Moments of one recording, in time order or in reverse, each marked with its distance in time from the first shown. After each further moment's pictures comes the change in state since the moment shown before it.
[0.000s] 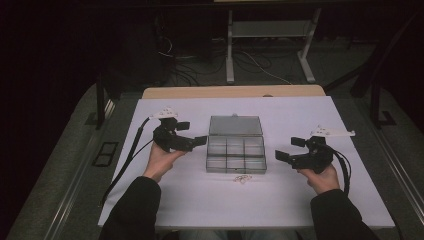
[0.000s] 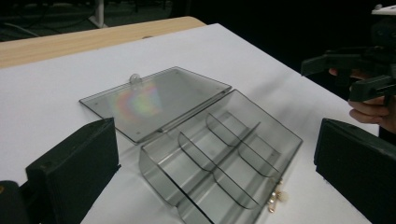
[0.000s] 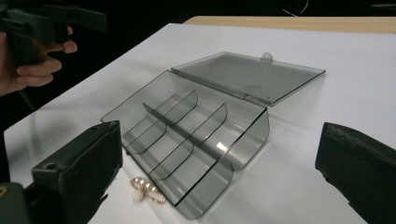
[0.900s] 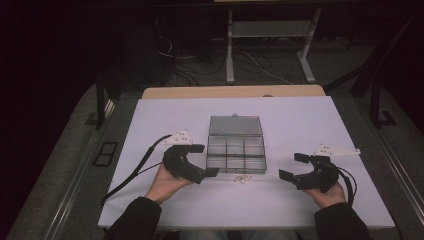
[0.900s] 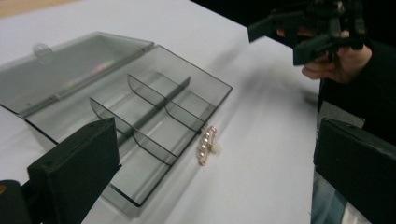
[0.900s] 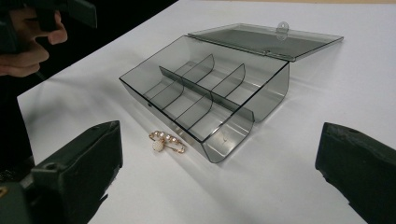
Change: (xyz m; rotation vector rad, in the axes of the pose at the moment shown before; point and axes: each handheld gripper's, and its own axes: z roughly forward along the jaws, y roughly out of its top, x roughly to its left) left arm -0.058 -0.031 0.006 0.122 -0.149 0.115; right arm 0.018 -0.034 -0.019 0.041 0.007 -0.038
